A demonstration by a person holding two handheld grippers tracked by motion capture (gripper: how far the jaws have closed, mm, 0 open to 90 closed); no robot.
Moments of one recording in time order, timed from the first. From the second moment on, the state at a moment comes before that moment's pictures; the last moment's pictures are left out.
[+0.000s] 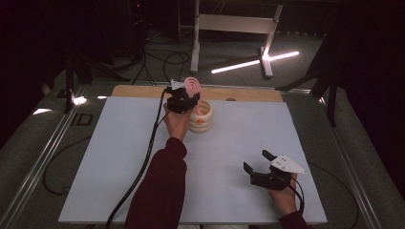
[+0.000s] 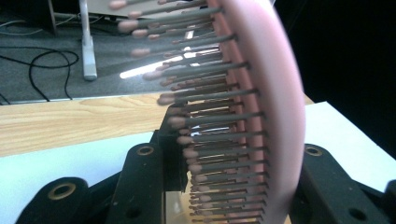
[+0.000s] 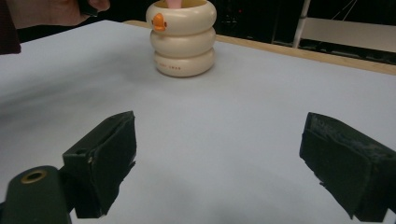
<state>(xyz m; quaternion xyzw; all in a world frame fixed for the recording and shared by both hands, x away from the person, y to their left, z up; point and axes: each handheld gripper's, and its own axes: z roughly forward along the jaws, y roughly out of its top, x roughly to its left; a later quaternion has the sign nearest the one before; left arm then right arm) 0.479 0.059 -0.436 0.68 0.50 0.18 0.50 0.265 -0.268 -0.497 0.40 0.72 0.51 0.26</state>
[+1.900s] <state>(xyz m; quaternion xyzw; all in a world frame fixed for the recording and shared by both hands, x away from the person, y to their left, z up) 0.482 0.071 -0.438 0.71 0.52 0.20 0.44 0.265 -0.267 -0.498 0.40 0.72 0.51 0.26</state>
